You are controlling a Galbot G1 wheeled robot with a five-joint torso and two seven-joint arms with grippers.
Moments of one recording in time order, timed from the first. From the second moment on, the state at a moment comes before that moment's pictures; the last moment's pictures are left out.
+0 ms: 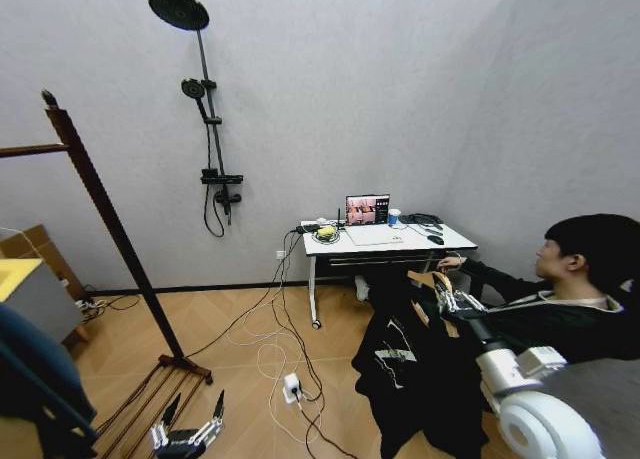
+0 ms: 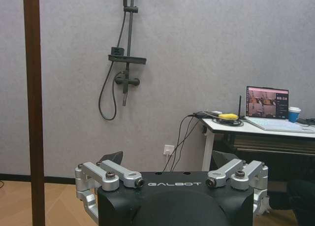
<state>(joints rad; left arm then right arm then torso) 1.86 -1.52 -0.65 -2.22 -0.22 -0.12 0.14 -1.44 1.07 0.88 2.25 0.68 -0.09 0.05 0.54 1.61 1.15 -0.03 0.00</state>
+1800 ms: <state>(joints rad) 1.86 -1.52 -0.65 -2.22 -0.22 -0.12 0.14 -1.42 1.06 0.89 2.25 0.62 -0.06 0.03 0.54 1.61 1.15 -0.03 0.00</state>
